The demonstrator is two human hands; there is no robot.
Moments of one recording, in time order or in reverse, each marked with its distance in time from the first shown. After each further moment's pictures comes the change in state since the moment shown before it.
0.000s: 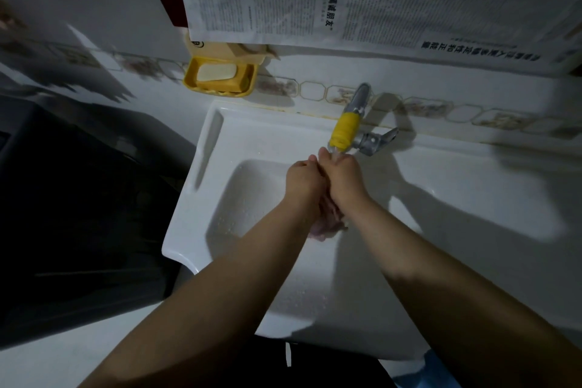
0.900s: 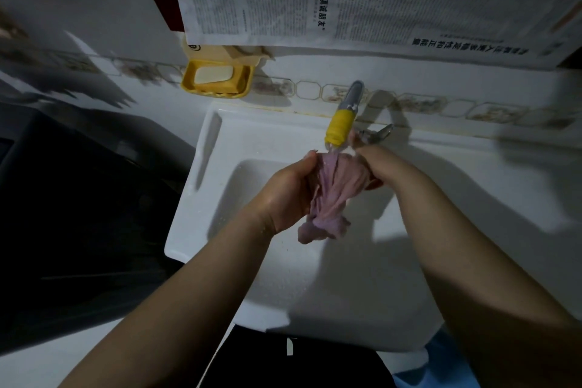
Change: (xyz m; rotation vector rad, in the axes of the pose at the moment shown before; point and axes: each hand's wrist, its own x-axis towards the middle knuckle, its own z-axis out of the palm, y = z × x) left_hand -0.022 0.010 -0.039 -0.140 -0.625 -0.116; right_hand 0.044 0.004 -0.060 -0.094 -0.265 0.448
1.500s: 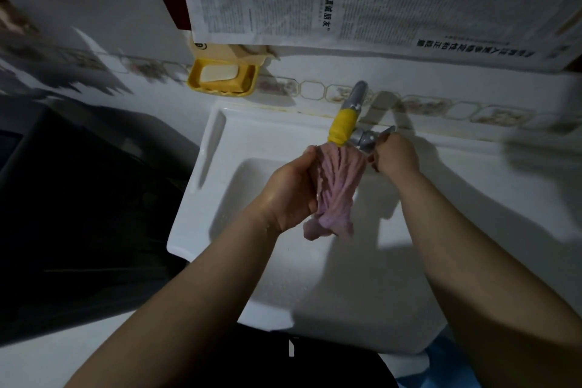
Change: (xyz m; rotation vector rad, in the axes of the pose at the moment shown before) left_hand 0.000 -0.002 -0.001 -0.133 -0.013 0.007; right_hand 0.028 0.012 -0.019 -0.473 0.449 -0.270
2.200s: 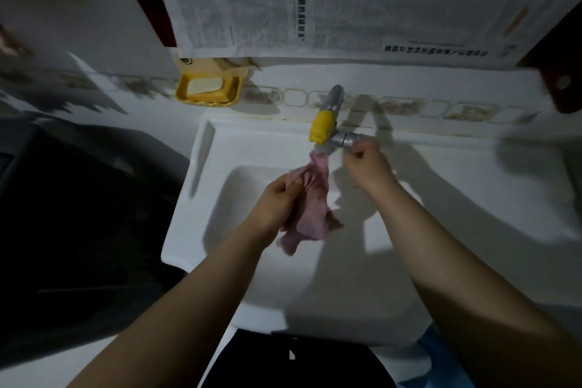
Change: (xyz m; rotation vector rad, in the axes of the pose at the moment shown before) left_hand -0.005 -0.027 -0.024 0.681 0.247 0.292; right_hand -0.066 -0.014 -0.007 0.514 -0.060 -0.048
